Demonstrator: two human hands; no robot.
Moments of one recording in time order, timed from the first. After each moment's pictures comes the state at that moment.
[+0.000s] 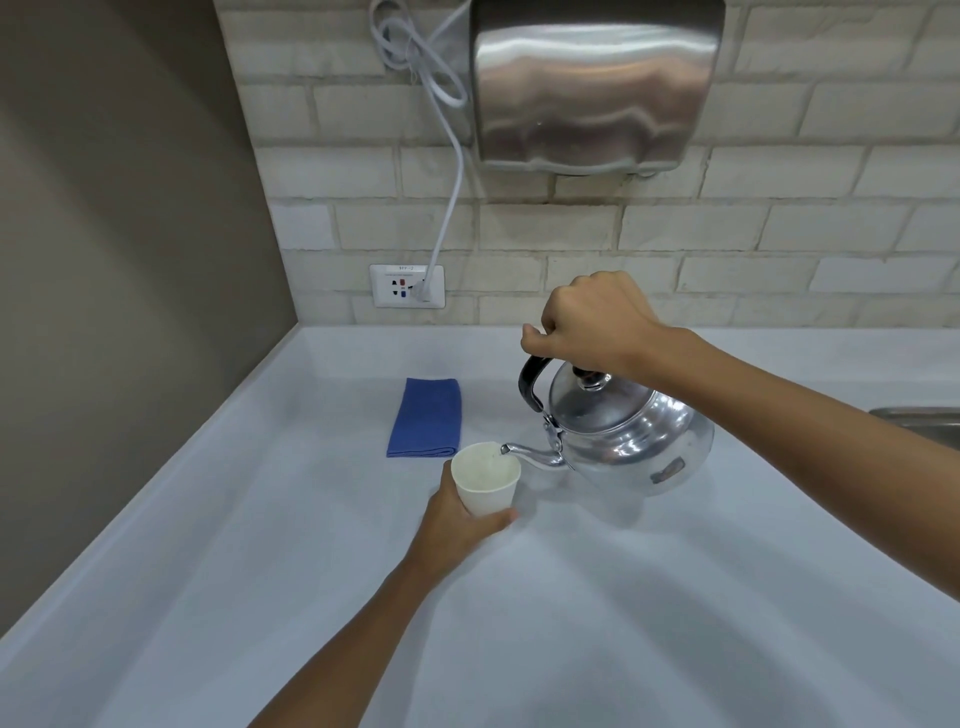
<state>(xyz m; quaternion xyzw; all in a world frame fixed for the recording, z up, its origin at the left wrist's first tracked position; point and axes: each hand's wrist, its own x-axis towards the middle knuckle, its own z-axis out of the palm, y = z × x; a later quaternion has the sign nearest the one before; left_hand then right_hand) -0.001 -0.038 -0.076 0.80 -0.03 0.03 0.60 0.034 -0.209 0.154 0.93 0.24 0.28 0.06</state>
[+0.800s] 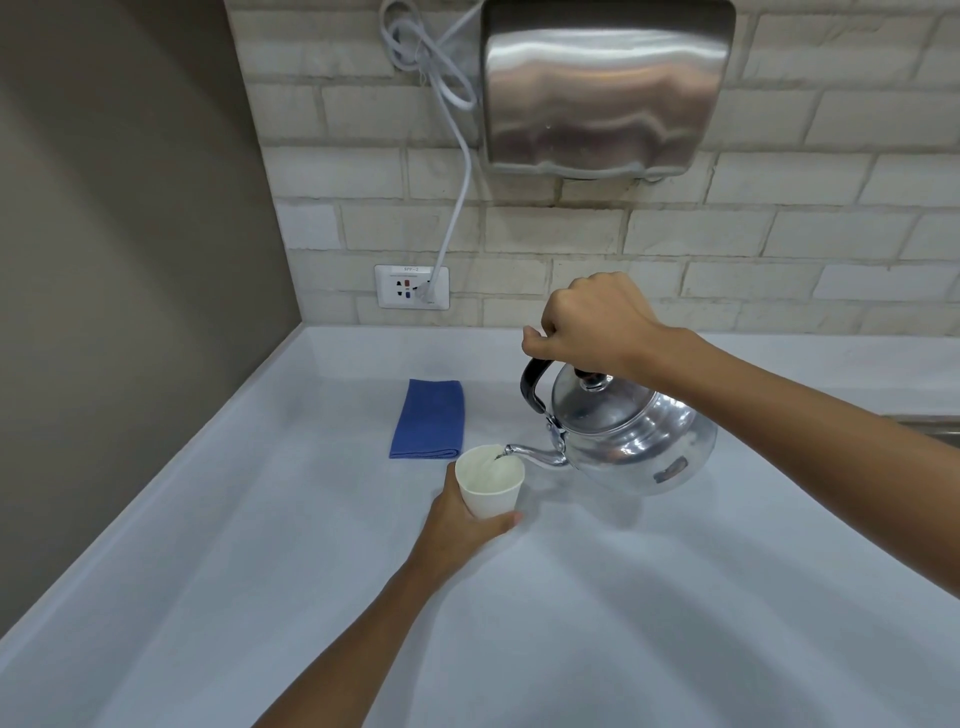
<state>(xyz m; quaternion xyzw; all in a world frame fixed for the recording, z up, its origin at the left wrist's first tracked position) -0.002 -0.037 -0.075 0.81 -0.02 0.02 0.59 0.035 -0.202 0.158 0.92 0.25 0.28 0.08</state>
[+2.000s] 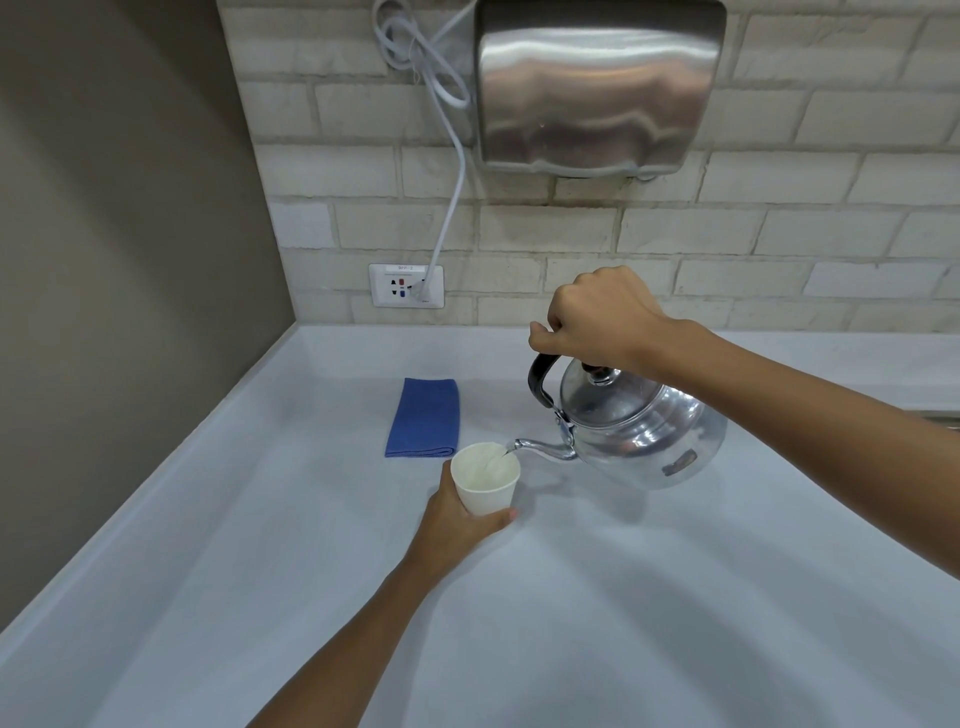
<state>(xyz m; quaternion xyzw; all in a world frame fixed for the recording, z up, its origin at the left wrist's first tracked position) -0.003 -0.039 -0.073 0.80 -0.03 0.03 0.60 0.033 -0.210 0.162 0.93 0.24 0.27 0.09</state>
